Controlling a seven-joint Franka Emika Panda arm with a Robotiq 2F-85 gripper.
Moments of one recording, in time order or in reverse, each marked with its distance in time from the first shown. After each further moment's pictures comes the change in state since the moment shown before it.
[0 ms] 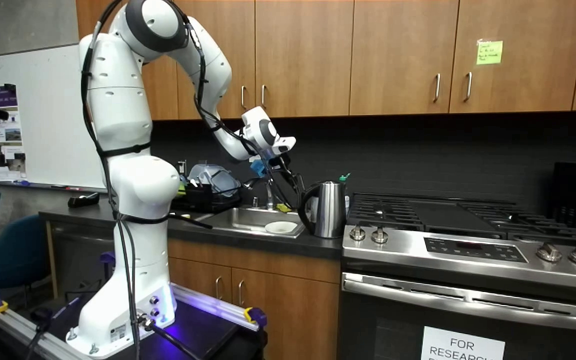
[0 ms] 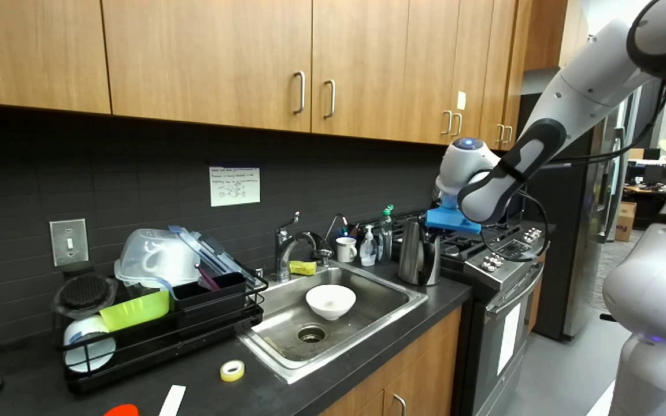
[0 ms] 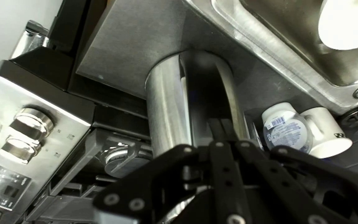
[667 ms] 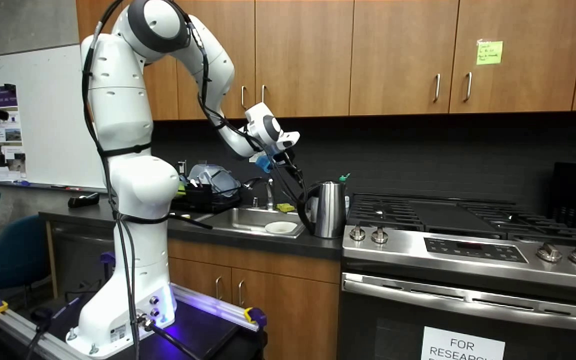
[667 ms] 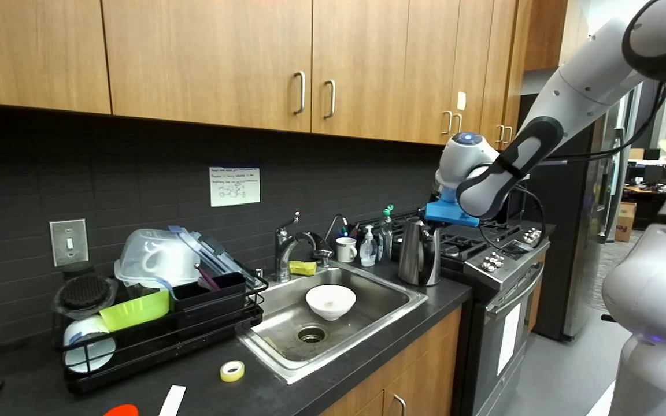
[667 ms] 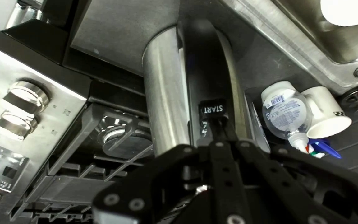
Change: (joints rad) arm -0.014 0.013 -0.002 0.054 -0.017 -0.002 -0.002
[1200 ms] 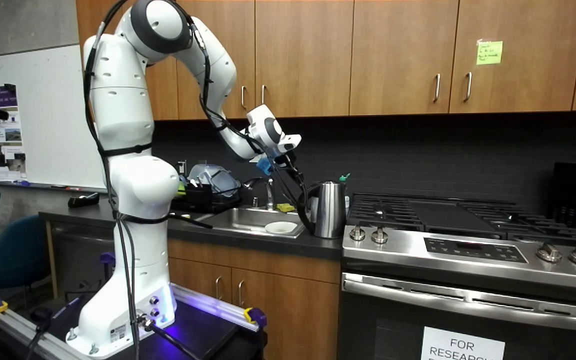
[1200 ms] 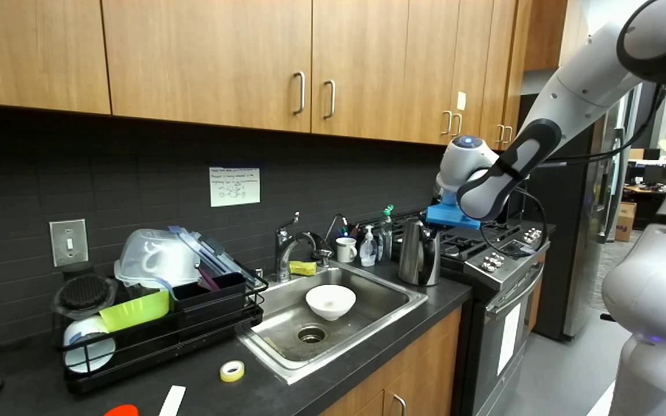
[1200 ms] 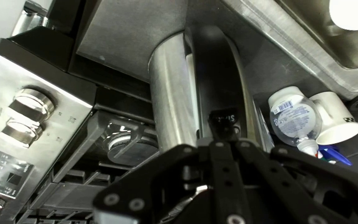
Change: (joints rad) arm -0.002 0.017 -0.010 -0.002 0.000 0.003 0.000
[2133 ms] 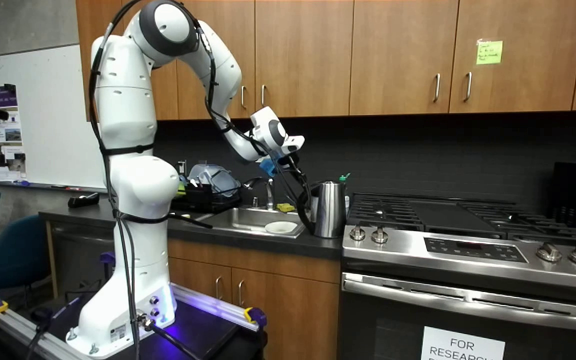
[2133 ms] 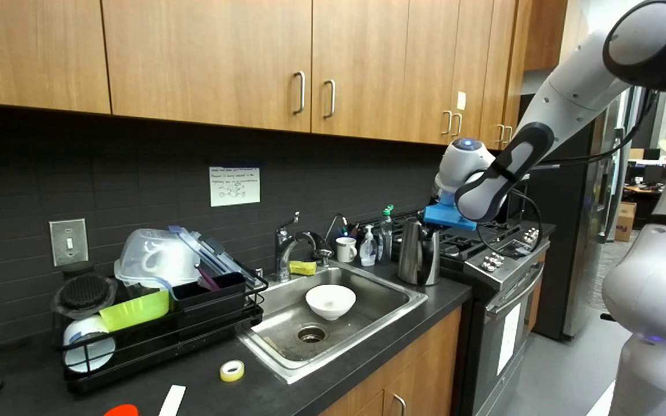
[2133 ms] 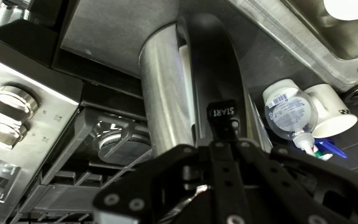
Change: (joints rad) arm 0.001 0.050 -0.014 0.034 0.007 0.052 0.000
